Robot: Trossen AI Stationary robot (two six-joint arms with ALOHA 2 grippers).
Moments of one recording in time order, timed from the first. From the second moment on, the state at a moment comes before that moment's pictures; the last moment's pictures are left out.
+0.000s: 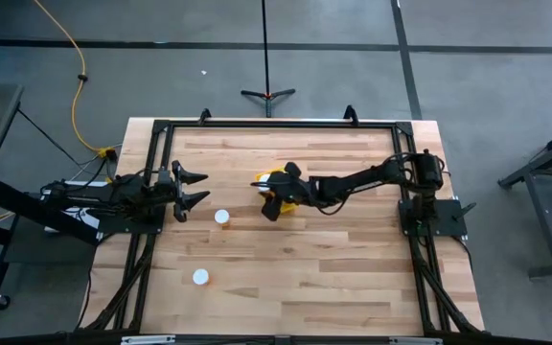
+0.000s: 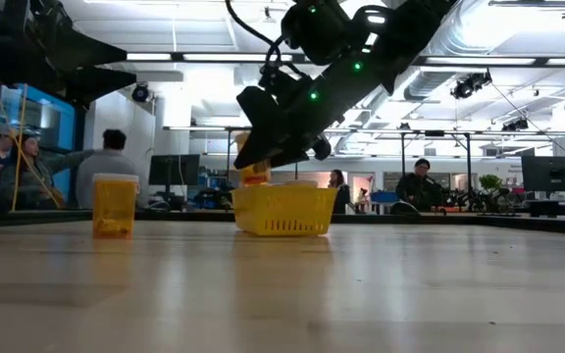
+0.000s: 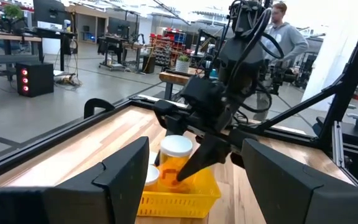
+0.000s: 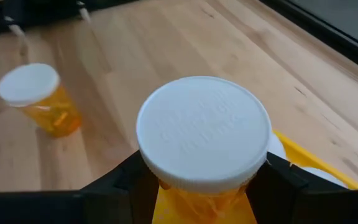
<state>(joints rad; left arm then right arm) -0.09 0.02 0.07 0.02 -0.32 -0.14 -0.03 1.94 1.15 0.21 0.34 0.29</state>
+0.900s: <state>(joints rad) -0.09 0.02 0.07 0.02 -0.32 -0.14 -0.03 1.94 1.15 0.17 0.33 0.29</state>
